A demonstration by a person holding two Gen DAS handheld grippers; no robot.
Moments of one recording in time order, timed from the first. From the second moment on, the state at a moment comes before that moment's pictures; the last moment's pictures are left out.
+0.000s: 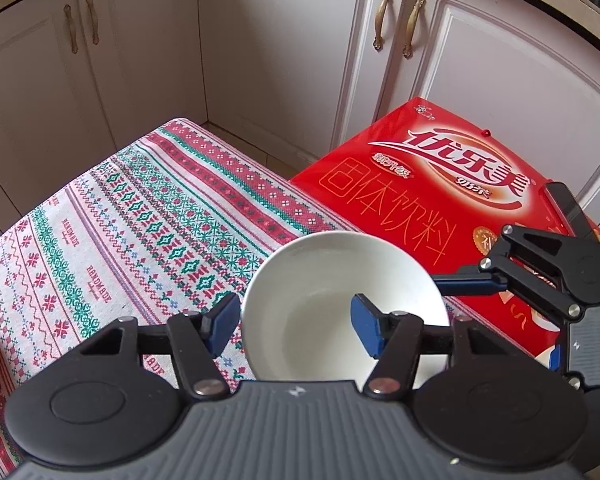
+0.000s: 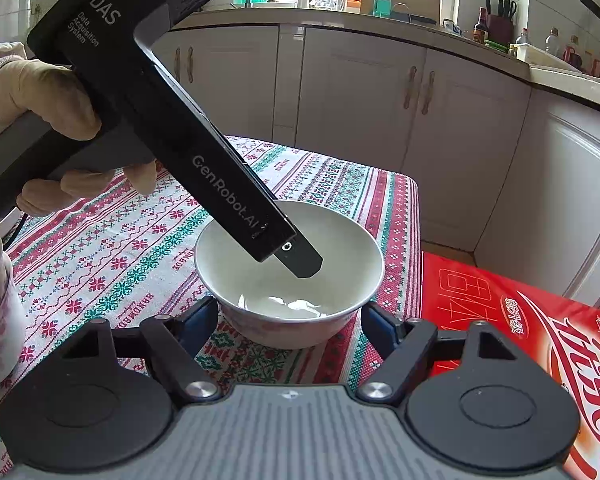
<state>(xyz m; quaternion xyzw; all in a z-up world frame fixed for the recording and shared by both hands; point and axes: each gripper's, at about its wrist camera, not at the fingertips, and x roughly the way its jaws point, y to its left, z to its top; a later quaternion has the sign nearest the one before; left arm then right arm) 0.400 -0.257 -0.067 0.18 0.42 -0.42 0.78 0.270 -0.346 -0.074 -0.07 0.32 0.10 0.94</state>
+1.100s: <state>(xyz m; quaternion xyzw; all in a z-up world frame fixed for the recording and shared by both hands) 0.331 -0.212 -0.019 0.17 0.40 -0.43 0.79 0.216 -0.315 -0.025 -0.09 0.32 0.13 0.93</state>
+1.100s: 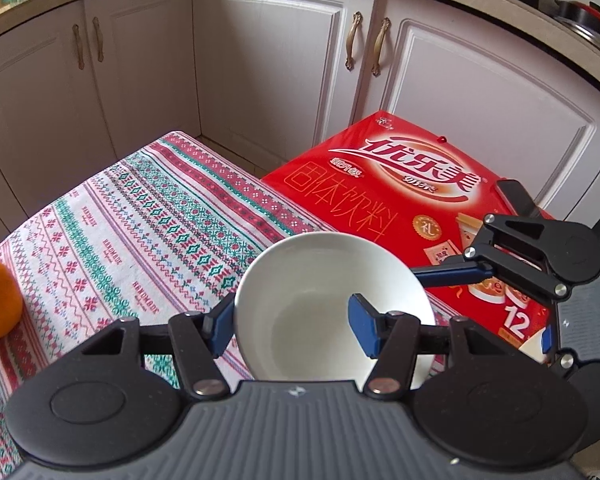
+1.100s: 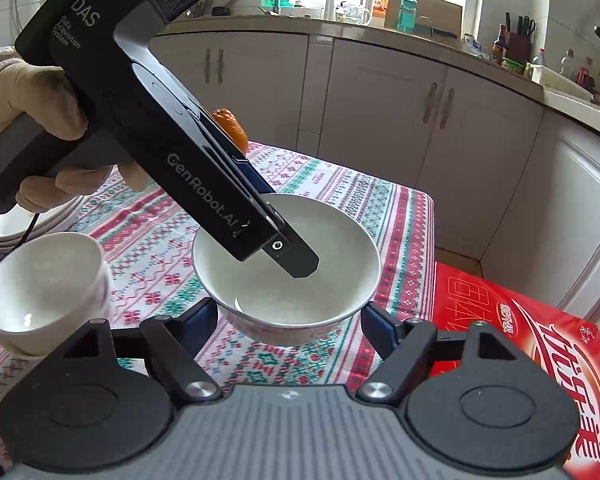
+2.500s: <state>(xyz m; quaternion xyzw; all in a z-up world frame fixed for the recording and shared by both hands) 0.240 -0.076 0.002 0.10 0.39 -0.35 0.85 0.152 -0.204 0.006 -0.14 0.31 0.24 0.91</state>
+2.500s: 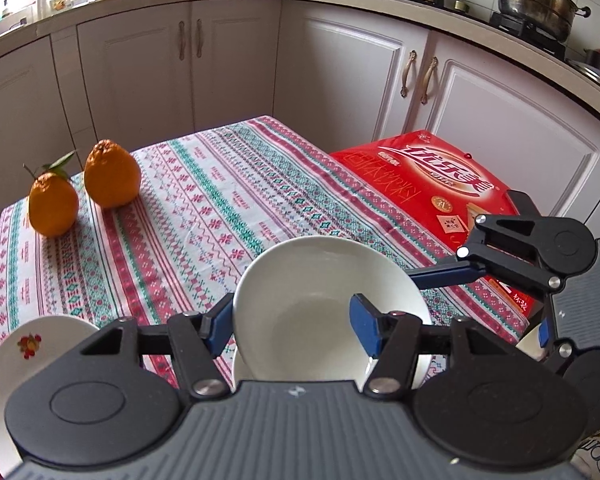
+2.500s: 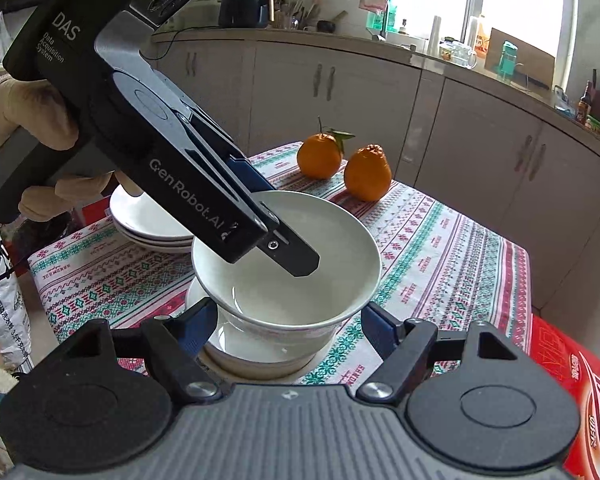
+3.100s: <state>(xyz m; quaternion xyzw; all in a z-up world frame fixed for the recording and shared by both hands) 0.240 -0.068 -0.018 0.09 0.40 -0.35 0.84 0.156 -0.200 -0.006 -0.13 0.33 0.26 0.90</state>
